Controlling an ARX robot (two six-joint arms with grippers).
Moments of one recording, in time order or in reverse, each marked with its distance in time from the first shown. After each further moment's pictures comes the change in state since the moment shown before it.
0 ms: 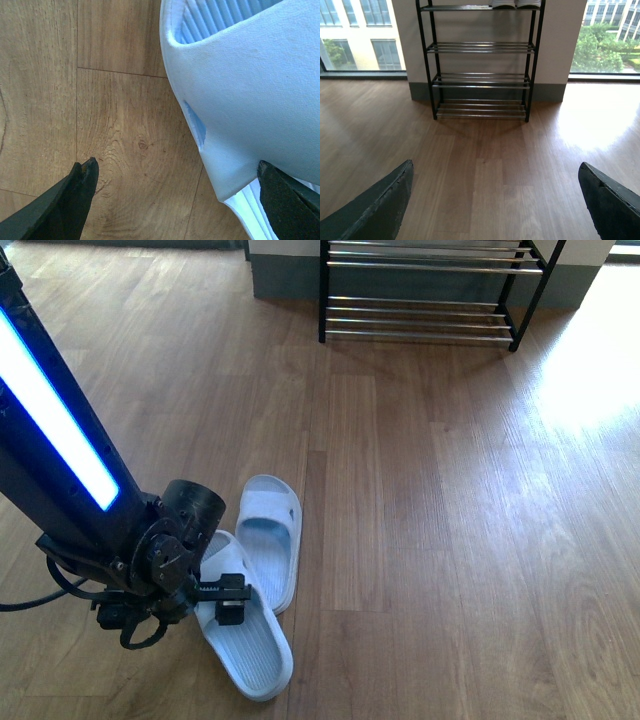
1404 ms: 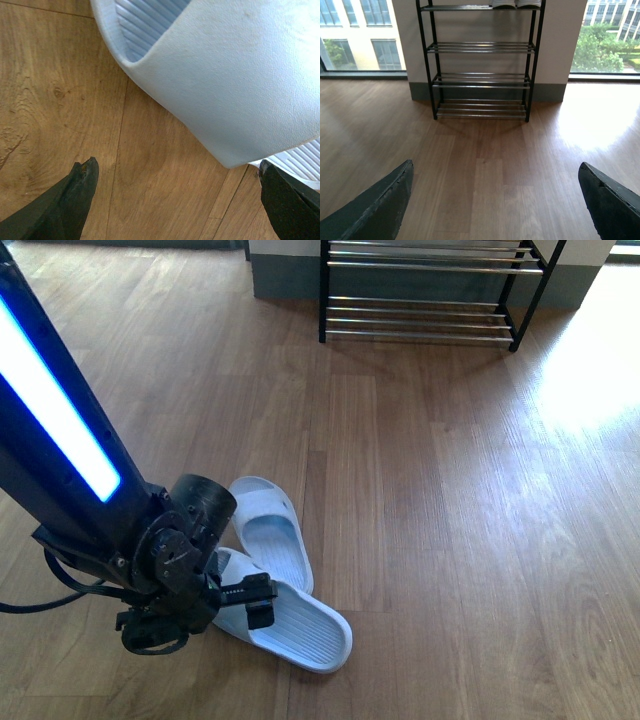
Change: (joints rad) left arm -0.047 -0.061 -0.047 -0.046 0.214 -0.130; right arm 0.000 0.000 0.000 0.000 0.000 0.000
